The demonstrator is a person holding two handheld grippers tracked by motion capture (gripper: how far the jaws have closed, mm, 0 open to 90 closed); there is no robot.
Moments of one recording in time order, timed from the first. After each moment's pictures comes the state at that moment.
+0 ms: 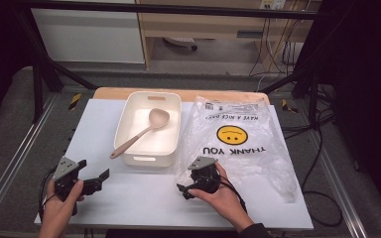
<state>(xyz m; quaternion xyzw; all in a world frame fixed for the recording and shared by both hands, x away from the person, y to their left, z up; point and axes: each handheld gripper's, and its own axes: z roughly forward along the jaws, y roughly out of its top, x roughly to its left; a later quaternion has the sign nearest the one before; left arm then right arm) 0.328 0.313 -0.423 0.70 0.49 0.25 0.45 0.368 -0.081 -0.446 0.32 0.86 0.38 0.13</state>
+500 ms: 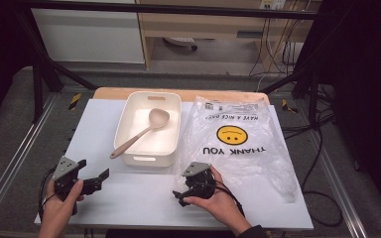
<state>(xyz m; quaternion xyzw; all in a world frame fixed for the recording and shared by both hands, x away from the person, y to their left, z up) 0.328 0.313 -0.423 0.70 0.49 0.25 0.45 0.355 -0.067 -0.449 0.29 0.87 0.37 0.13</state>
